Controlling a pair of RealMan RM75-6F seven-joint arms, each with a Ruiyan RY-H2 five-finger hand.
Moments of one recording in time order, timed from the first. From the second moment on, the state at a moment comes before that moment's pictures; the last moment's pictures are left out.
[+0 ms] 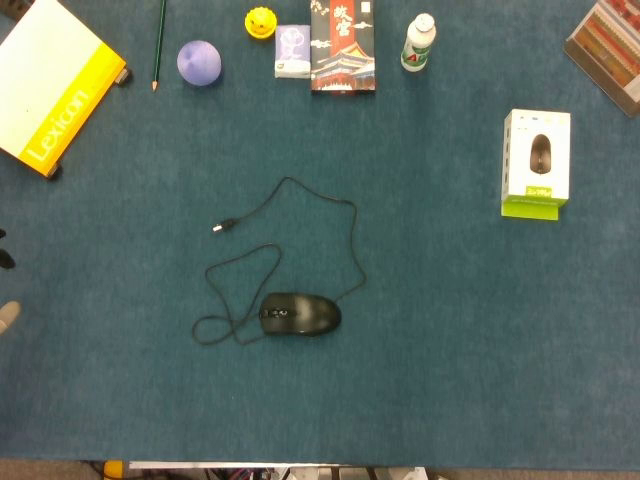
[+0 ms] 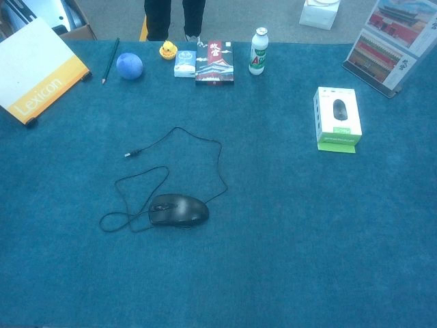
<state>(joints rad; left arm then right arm) -0.06 -1.08 0.08 -1.50 1.79 1.72 -0.05 0.02 -0.89 -0.04 -1.80 -1.81 1.56 -0.16</state>
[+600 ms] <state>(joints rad) -0.07 -1.08 0.06 -1.53 1.79 1.67 -0.02 0.04 -0.90 -0.04 -1.77 -1.82 1.56 -0.12</state>
